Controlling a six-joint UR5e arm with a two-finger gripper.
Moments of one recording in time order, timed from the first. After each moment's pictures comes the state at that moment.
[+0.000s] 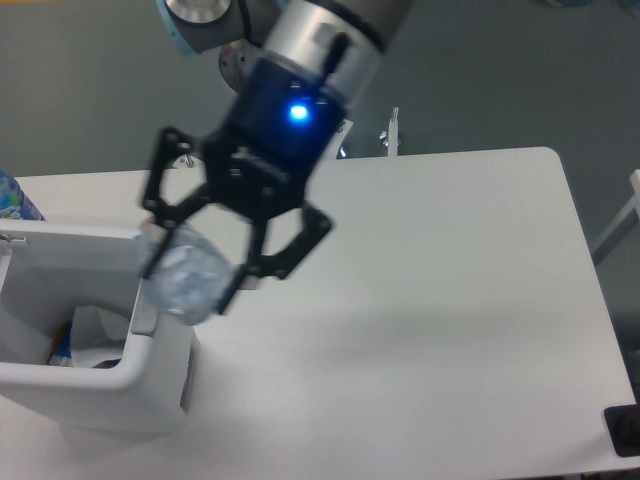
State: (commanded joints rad) arm 2.32 -1.90 -1.12 -0.92 0.67 0.16
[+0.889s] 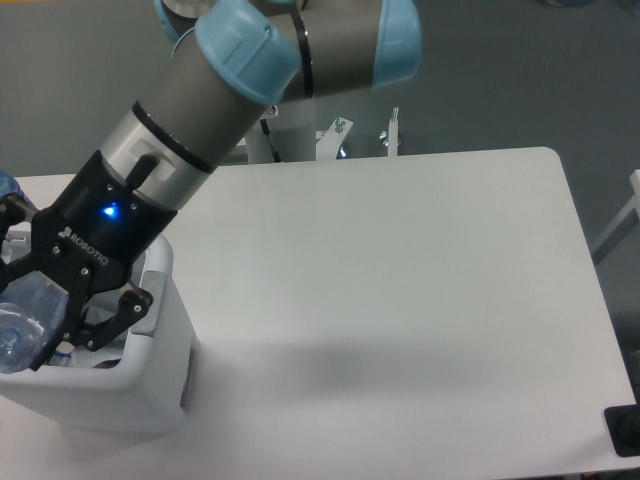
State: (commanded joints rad) arm 2.19 -1.98 -1.18 -0.85 0.68 0.17
